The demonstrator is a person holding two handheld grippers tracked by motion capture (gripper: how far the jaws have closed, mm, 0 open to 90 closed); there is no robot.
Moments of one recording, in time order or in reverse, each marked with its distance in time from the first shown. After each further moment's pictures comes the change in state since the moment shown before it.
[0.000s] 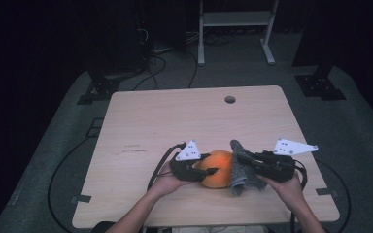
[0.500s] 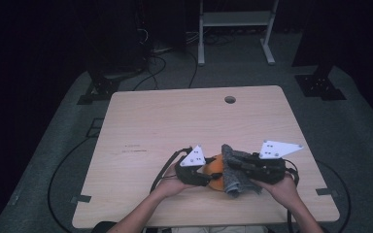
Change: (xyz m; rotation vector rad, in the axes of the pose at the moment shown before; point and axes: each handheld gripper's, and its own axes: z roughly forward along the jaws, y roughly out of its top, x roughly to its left) left arm -0.004 -0.010 0.015 -0.020 -0.054 0.065; right arm 0.017 0.011 0.018 0.112 0.030 -0.110
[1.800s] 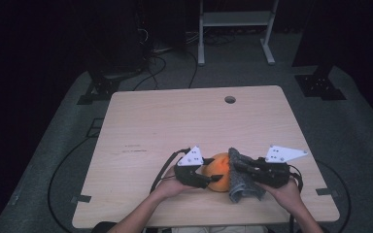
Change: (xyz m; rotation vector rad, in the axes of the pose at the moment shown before) left arm 0.001 -0.007 0.000 -0.034 -0.039 -0.057; right arm -0.013 -0.034 -0.009 0.001 -0.044 0.064
